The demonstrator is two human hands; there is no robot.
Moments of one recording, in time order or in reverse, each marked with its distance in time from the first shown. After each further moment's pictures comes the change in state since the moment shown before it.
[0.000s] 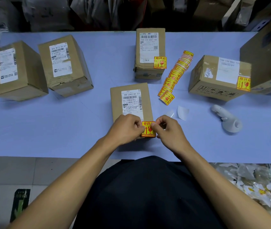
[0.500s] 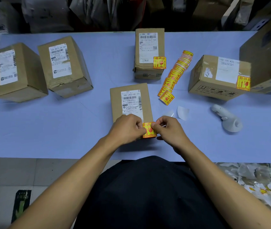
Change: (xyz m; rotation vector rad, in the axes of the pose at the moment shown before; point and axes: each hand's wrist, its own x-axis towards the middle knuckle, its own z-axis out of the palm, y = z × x) left_hand 0.003 0.003 0.001 0.072 -0.010 -0.019; right_hand 0.013 0.007 -0.002 0.095 -0.069 0.108
